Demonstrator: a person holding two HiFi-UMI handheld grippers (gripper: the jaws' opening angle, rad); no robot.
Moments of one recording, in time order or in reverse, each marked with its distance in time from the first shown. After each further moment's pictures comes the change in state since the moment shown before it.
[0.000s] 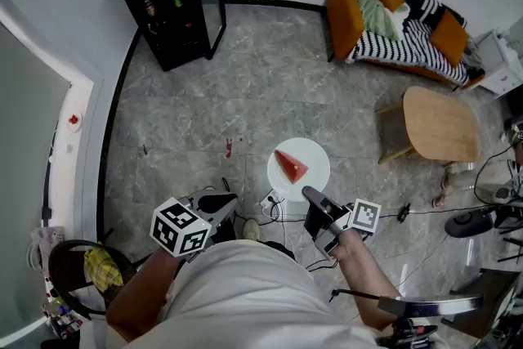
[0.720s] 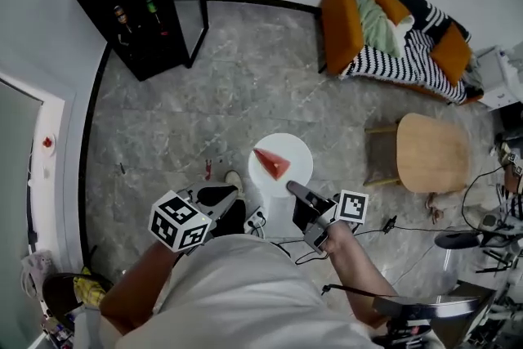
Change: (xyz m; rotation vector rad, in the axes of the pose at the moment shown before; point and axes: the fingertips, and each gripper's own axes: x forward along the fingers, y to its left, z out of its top) left arm 0.134 0.144 0.152 -0.019 -0.025 -0.048; right arm 0.144 -0.019 0.189 -0.051 0.128 -0.077
